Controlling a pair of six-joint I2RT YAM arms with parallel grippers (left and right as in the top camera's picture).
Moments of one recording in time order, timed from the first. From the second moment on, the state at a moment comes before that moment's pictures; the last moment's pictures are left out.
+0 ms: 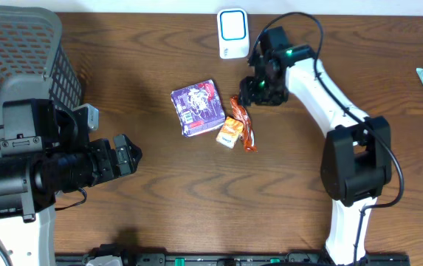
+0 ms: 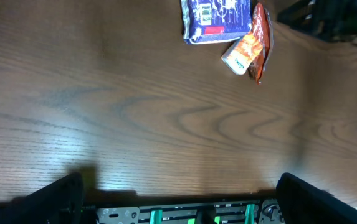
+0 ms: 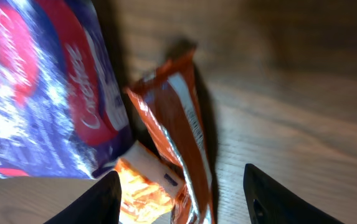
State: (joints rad) left arm 0.12 1.10 1.48 -1.58 0.39 -0.17; right arm 0.33 2.13 1.72 -0.95 -0.29 0.25
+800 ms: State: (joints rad) left arm 0.12 1.10 1.48 -1.58 0.39 -0.17; right arm 0.29 2.10 1.61 -0.90 -0.28 0.34
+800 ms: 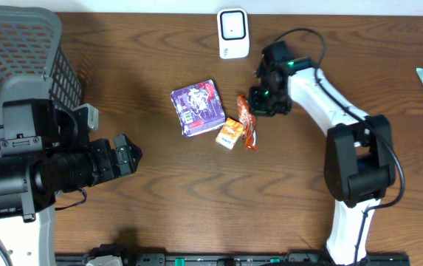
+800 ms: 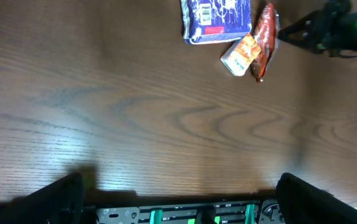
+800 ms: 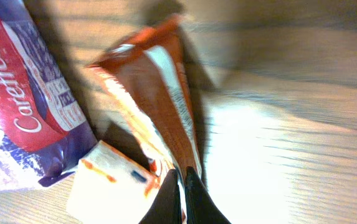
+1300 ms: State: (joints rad) left arm 0.12 1.10 1.48 -1.58 0.38 -0.17; right arm 0.26 2.09 1.61 -0.98 -0.19 0.33
